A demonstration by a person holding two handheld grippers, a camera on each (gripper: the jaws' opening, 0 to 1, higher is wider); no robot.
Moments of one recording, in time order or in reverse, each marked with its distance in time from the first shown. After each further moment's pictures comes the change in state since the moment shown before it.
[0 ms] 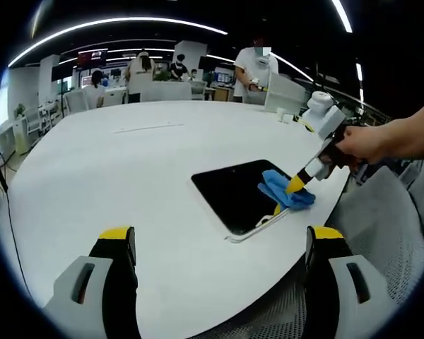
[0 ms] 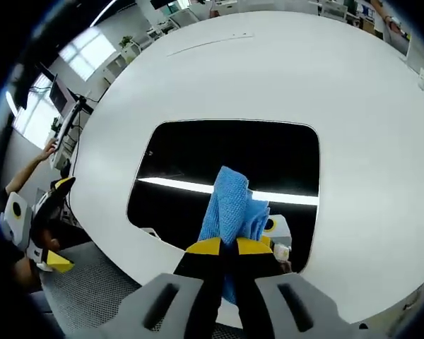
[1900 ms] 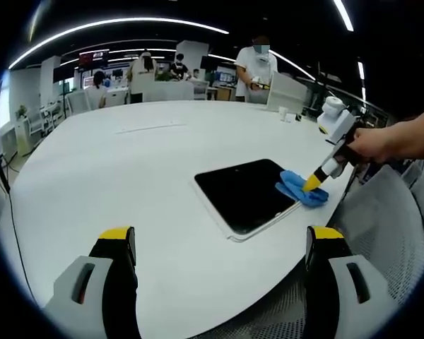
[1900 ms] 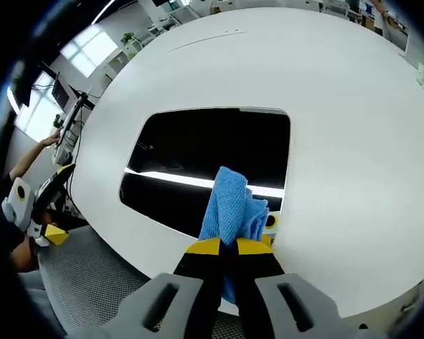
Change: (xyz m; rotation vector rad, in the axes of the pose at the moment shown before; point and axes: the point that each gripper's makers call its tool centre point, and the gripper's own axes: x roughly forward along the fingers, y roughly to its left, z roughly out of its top) left arm 0.000 0.002 0.000 0.007 0.005 0.015; right arm -0.016 -0.034 -0.021 -0.007 0.024 0.009
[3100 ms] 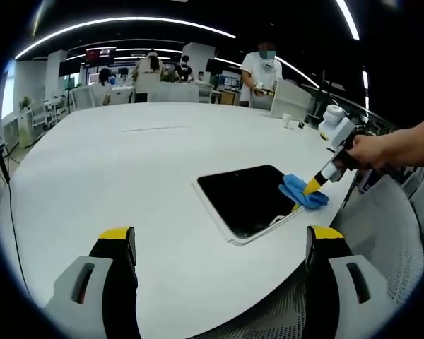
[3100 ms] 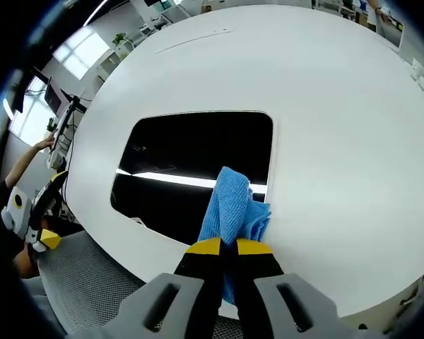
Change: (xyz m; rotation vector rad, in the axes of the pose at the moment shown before) left arm -0.002 0.004 0.004 -0.051 -0.029 0.005; right arm -0.002 -0.015 0.012 0.027 0.008 -0.040
